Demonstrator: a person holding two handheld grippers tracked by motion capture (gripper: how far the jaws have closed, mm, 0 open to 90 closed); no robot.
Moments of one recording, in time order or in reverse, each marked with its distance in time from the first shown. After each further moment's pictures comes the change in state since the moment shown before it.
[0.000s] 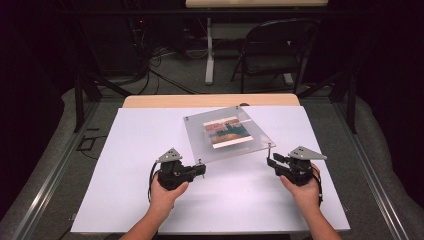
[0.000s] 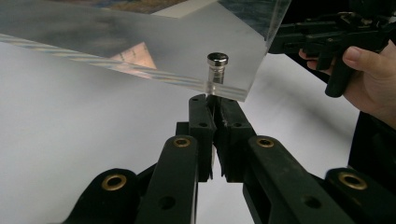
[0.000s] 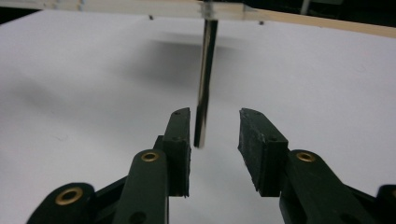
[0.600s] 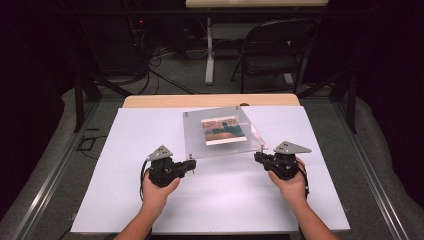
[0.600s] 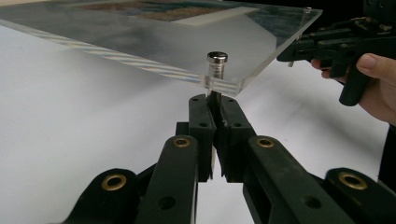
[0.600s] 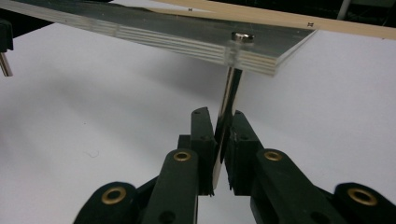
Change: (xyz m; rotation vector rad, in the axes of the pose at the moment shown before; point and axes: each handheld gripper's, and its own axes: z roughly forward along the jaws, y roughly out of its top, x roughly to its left) left arm 0.016 0.002 -0.017 -0.035 0.090 0.014; right arm 0.017 0.013 0.030 -0.002 0.117 -0.025
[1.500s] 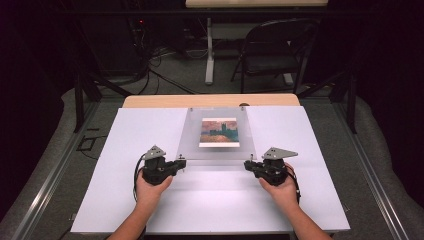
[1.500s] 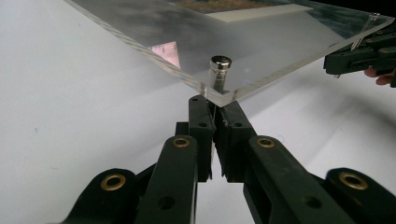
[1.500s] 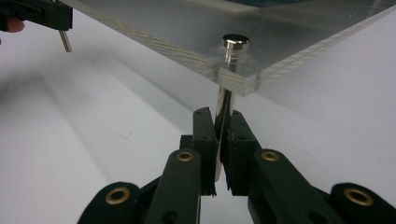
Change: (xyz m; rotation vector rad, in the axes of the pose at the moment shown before) left arm 0.032 -0.013 0.001 0.029 0.092 -0.020; right arm 0.021 -0.011 0.019 0.073 0.084 0.000
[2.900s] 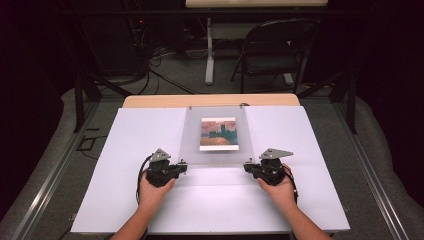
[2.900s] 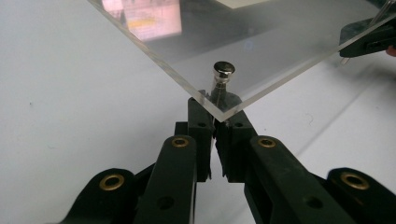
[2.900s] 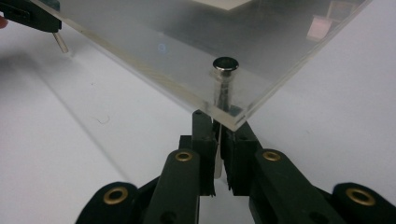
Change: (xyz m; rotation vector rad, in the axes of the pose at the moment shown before) left arm 0.004 -0.015 0.017 0.091 0.047 0.021; right arm -0.006 -0.011 0.015 0.071 -0.024 0.021
